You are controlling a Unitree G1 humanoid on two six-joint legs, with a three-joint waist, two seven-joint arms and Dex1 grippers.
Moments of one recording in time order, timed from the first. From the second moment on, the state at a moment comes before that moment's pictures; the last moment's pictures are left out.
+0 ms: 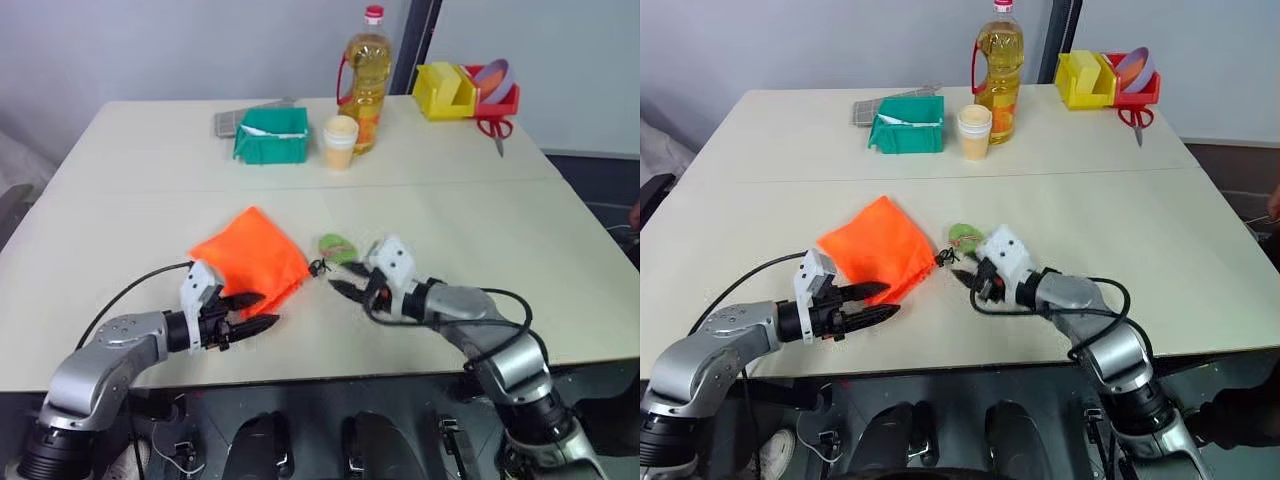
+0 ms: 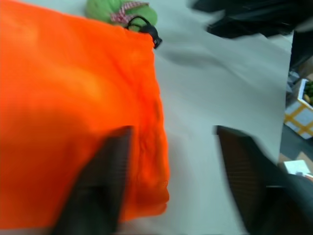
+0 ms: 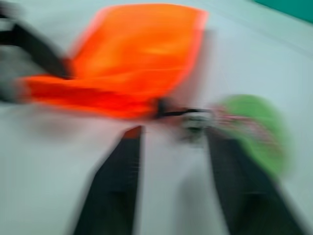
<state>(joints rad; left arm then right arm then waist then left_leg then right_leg) -0.06 0.66 0.06 -0.34 -0.61 0.64 -0.86 -0.33 -0.40 0.17 -0.35 0.24 0.70 0.54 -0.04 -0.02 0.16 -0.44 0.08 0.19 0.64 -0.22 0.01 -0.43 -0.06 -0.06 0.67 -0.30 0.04</state>
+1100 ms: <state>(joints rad) -0.13 0.54 0.07 -0.24 -0.52 0.40 -0.80 -0.43 -0.26 0.07 -0.13 0.24 0.78 0.38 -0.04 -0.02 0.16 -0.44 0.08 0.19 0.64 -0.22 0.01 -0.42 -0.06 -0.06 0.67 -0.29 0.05</state>
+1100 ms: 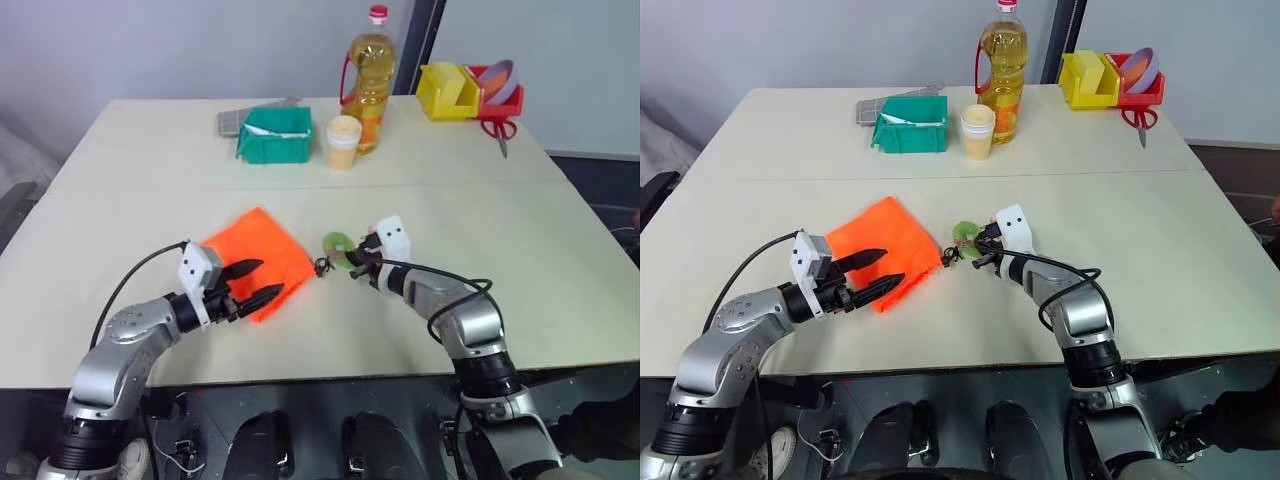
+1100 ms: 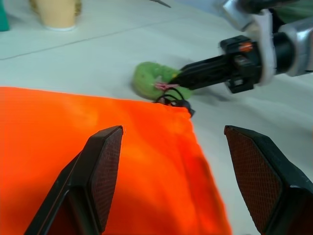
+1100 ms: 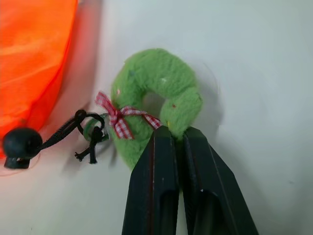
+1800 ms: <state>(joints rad) -0.51 0.51 -0.07 0.17 -0.44 0.33 -1.12 -0.45 -0.34 -0.06 -0.43 0.35 0.77 0.38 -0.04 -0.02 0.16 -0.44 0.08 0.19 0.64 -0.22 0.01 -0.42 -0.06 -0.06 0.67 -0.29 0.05</state>
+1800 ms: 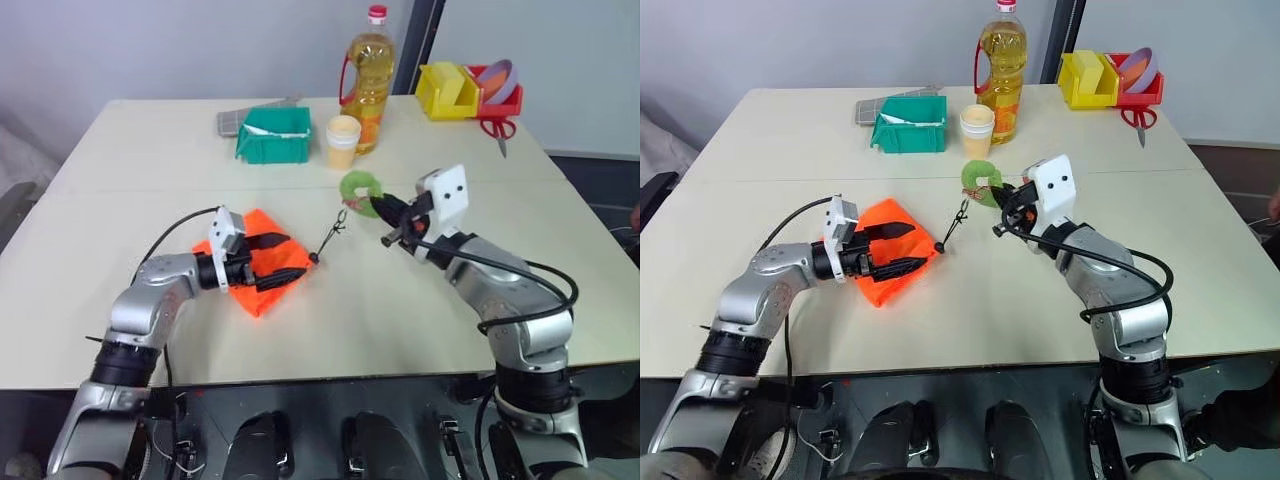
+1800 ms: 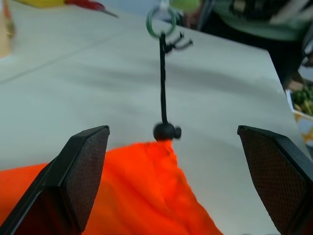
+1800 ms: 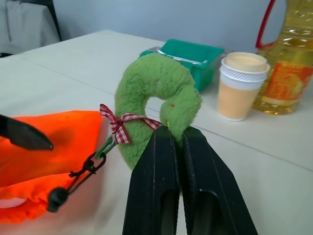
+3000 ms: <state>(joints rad) -0.76 0.38 -0.18 0.53 -0.25 0.33 -1.24 -0.48 -0.35 -0.01 -0.44 0.36 0.79 0.33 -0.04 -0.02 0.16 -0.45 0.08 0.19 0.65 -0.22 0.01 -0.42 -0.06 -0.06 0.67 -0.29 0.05</state>
